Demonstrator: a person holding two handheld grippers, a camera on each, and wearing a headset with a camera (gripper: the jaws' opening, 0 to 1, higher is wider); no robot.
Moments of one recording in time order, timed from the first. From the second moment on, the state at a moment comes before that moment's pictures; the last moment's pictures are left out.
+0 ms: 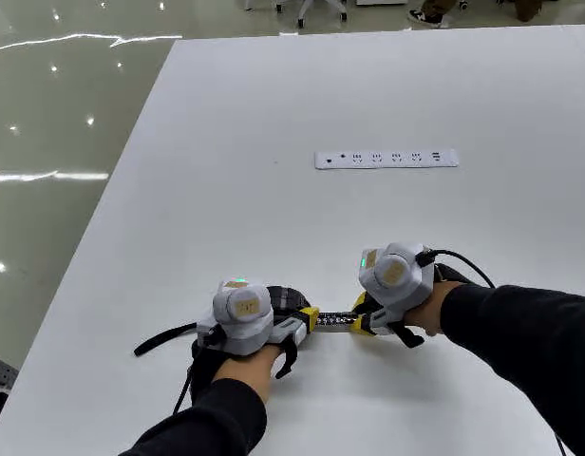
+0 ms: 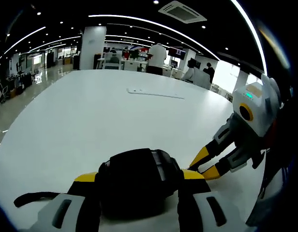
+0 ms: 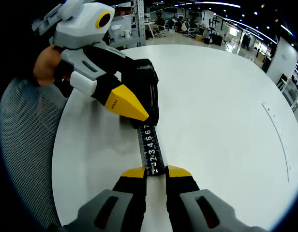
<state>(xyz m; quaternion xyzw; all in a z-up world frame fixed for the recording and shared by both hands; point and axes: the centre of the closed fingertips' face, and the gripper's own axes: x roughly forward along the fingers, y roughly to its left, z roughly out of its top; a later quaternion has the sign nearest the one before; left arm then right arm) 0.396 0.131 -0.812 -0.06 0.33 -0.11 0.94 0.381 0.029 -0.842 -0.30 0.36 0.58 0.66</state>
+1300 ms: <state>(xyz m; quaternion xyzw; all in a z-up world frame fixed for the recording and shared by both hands) 0.395 0.133 -0.814 -0.06 0.33 -0.09 0.94 0.380 0.033 -0.842 -0.30 0.36 0.57 0.68</state>
